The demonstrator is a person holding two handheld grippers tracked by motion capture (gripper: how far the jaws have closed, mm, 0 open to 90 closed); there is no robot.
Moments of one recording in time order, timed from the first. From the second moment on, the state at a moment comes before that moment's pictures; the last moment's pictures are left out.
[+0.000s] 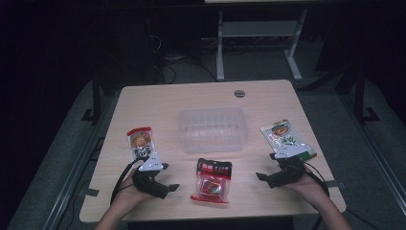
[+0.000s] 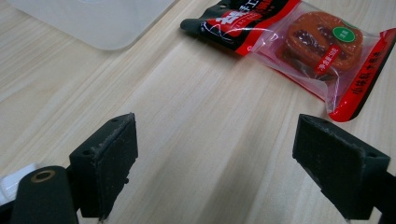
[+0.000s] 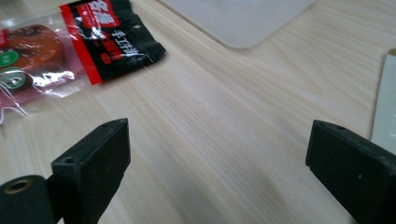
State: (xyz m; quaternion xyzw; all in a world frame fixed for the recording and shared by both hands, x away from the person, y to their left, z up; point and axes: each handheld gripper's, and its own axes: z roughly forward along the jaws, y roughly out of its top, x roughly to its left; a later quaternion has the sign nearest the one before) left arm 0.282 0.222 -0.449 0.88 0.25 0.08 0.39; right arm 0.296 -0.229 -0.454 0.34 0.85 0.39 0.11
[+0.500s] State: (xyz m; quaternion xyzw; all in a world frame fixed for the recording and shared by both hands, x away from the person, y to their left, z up) left arm 0.274 0.204 -0.432 0.88 0.25 0.04 0.41; right arm 0.297 -0.221 -0.448 0.32 0.85 0.41 0.11
